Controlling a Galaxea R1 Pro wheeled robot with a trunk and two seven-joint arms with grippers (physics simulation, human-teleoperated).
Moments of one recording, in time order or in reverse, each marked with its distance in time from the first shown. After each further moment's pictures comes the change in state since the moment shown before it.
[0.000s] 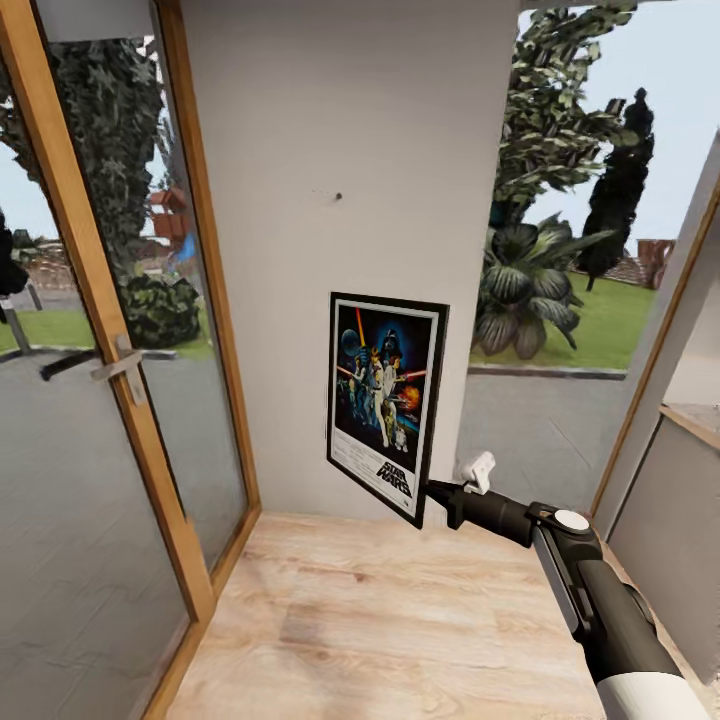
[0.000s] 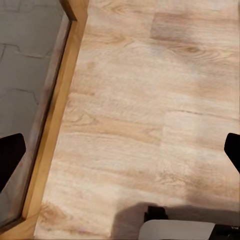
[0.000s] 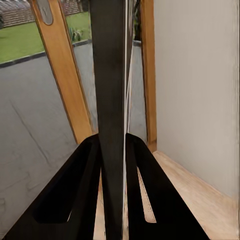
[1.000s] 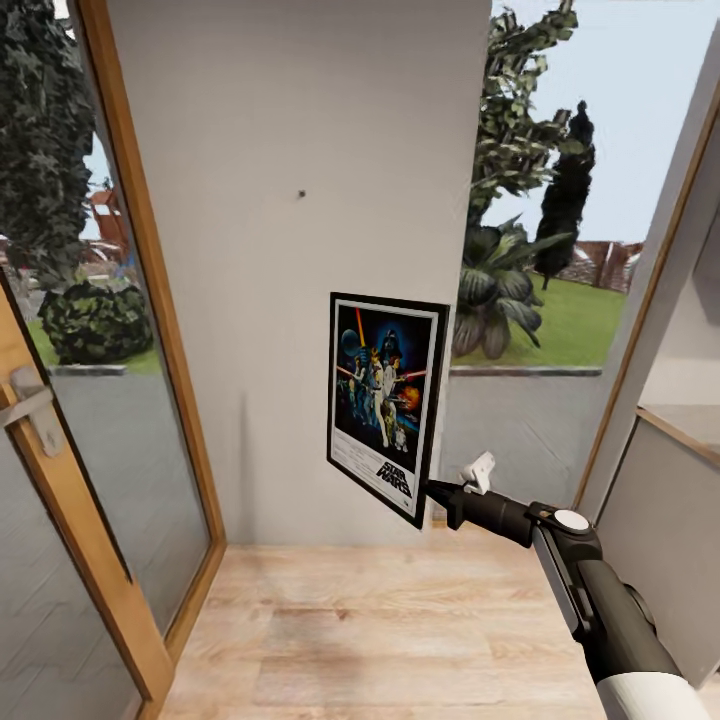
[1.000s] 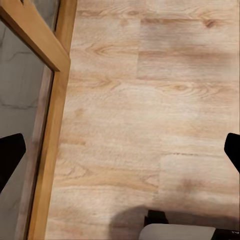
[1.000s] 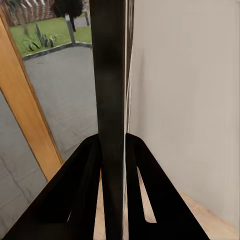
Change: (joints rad) left arm 0.000 0.000 0.003 -0.002 0.000 -0.006 0.000; right arm 0.000 0.000 0.000 0.001 0.000 0.000 0.000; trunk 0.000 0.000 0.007
